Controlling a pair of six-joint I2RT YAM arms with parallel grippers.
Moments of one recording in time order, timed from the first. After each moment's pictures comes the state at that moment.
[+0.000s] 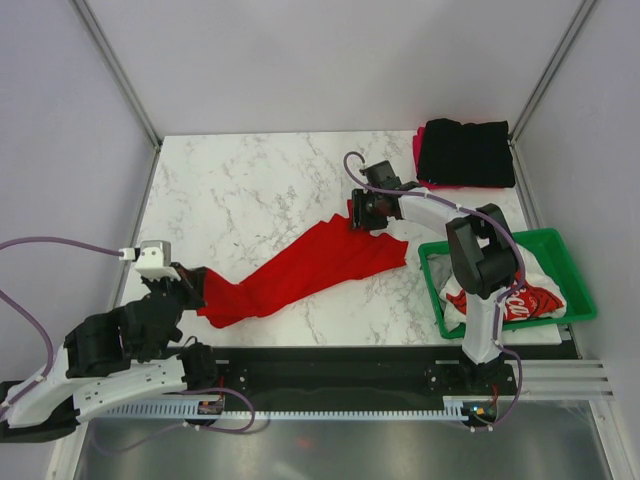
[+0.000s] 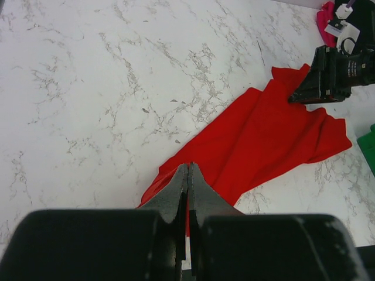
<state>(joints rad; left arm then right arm) -1.17 0.33 0.90 -1.04 -0.99 -0.66 0.45 2.00 1.40 -0.38 -0.14 0.40</state>
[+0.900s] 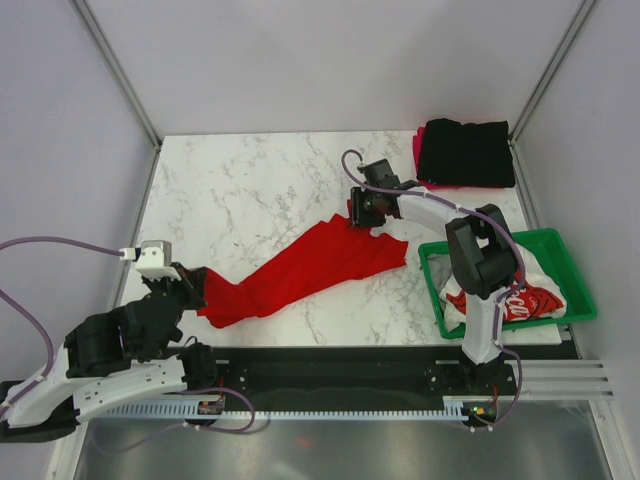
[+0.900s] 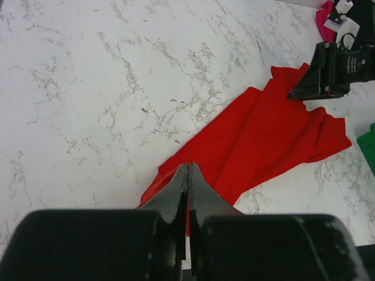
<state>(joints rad) -1.17 0.33 0.90 -1.04 -0.99 -0.66 0.46 2.00 1.42 -0.38 -0.14 0.40</state>
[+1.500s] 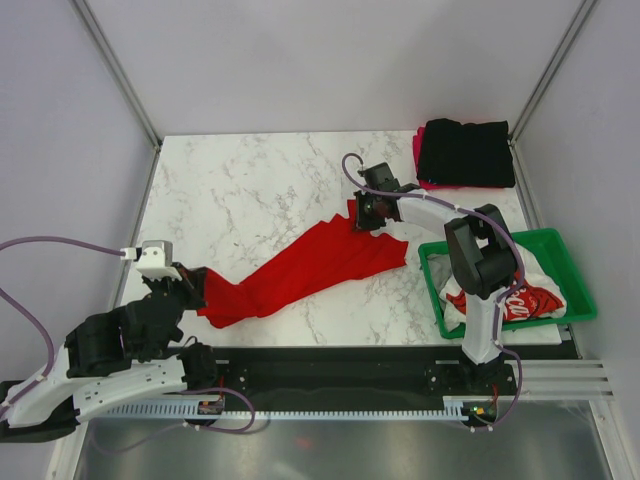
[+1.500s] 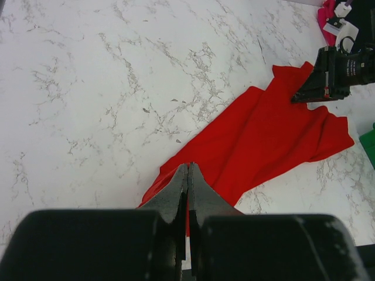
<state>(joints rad) -1.17 0.33 0.89 -1.04 -0.99 -0.65 0.46 2.00 1.38 -0.35 -0.14 0.41</state>
